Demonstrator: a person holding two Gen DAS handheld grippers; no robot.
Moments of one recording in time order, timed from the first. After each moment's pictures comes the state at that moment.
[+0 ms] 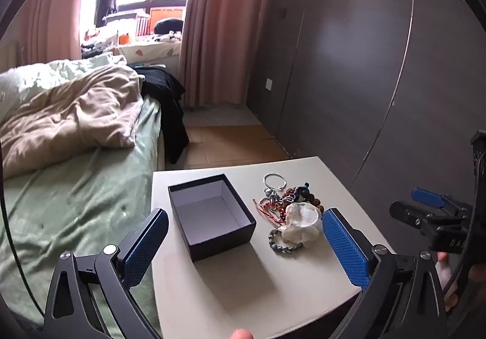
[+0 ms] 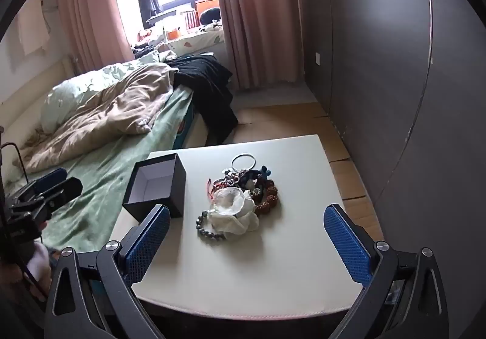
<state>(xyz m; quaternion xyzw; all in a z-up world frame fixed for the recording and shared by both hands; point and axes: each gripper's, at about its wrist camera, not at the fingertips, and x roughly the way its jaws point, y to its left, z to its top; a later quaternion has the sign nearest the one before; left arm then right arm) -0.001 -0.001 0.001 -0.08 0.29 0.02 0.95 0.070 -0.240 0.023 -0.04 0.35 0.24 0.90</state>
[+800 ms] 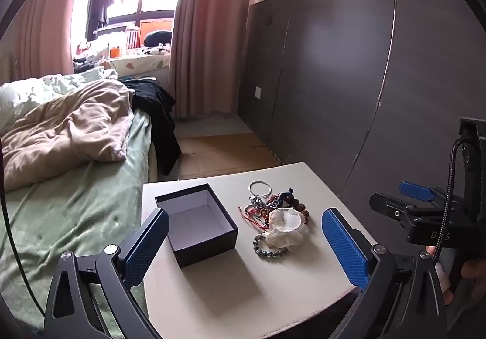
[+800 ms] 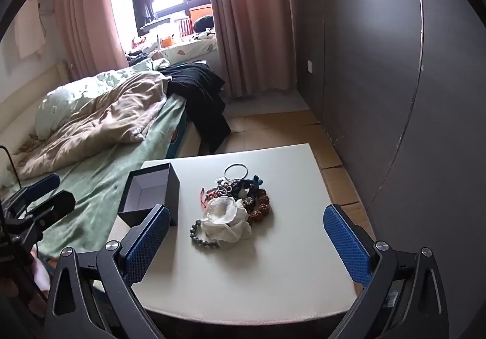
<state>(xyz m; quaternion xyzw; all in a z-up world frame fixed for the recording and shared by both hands) -0.007 -0.022 0.010 -0.07 0.28 0.01 0.96 0.069 -0.241 0.032 -0.05 0.32 0.22 0.92</state>
